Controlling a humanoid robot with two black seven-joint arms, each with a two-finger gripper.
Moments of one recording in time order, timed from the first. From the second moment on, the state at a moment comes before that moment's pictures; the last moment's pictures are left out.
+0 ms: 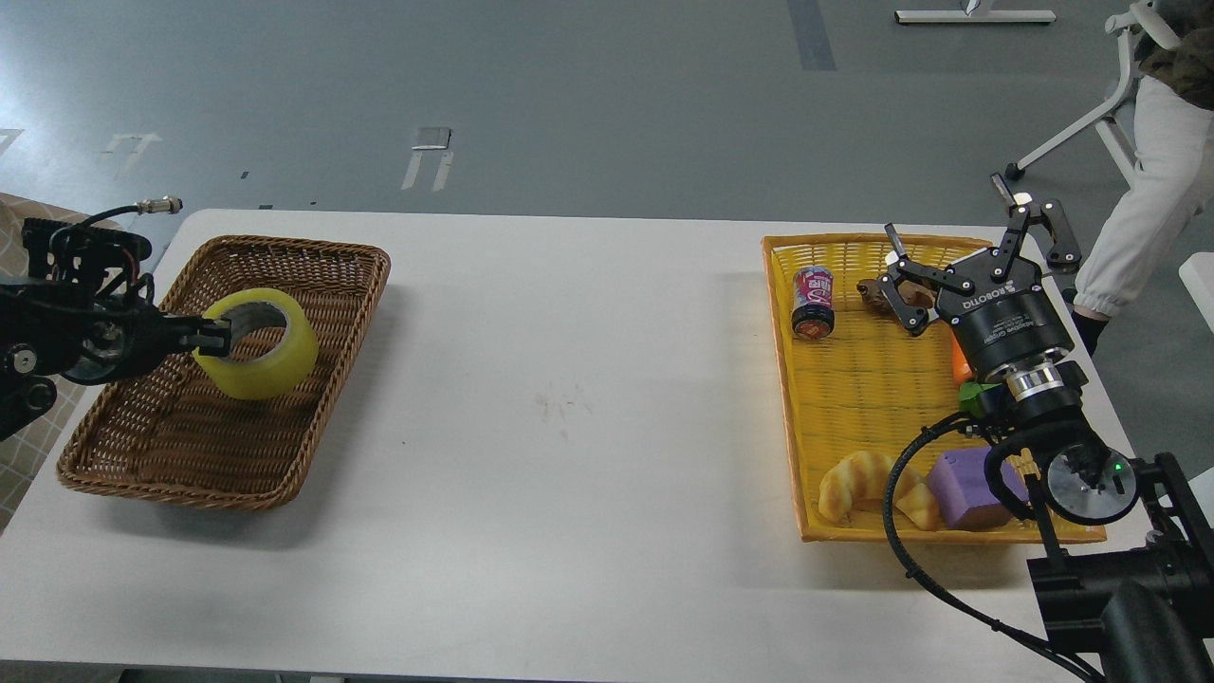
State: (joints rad) left arm -0.69 0.95 -0.47 -1.12 1.68 -0.42 0.02; right arm 0.31 0.00 1.62 1.07 -0.29 0.49 -0.14
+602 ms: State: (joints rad) left arm -0.68 0.94 -0.39 -1.05 1.67 -0.36 0.00; right arm 0.31 0.00 1.62 1.07 -0.29 0.49 -0.14
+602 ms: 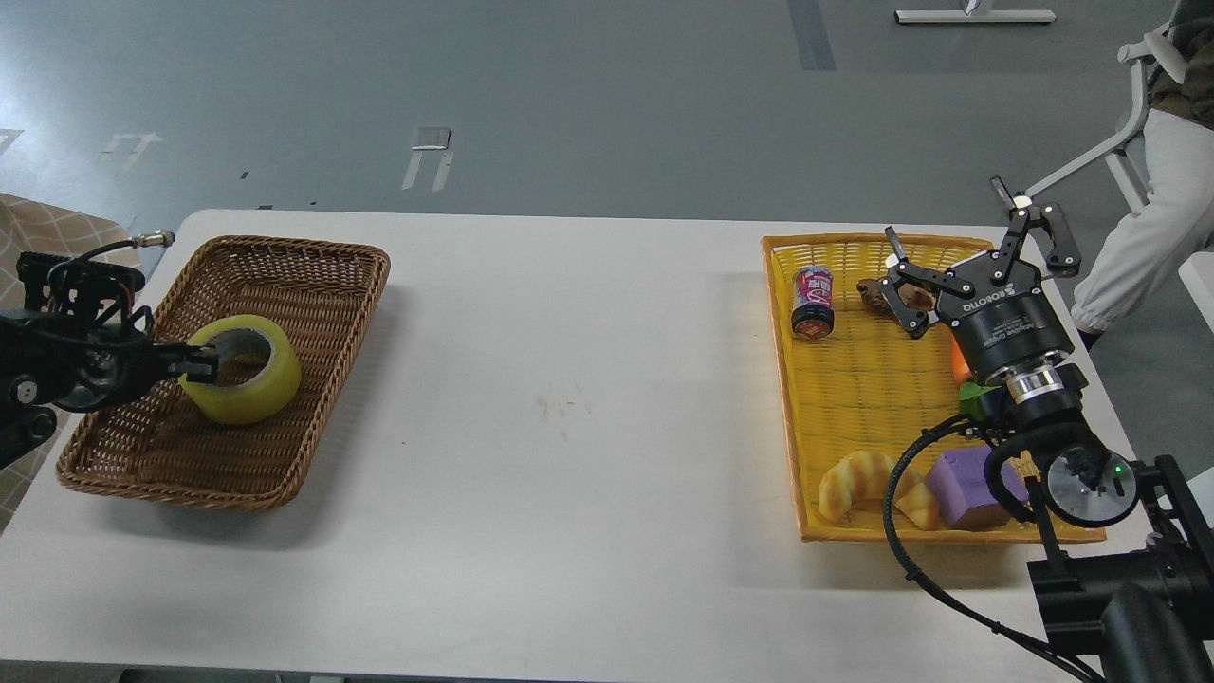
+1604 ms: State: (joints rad) left arm -0.89 0.95 -0.41 -1.10 1.31 -0.40 -0.06; right arm 0.30 0.00 1.62 1.07 -0.29 0.49 -0.14
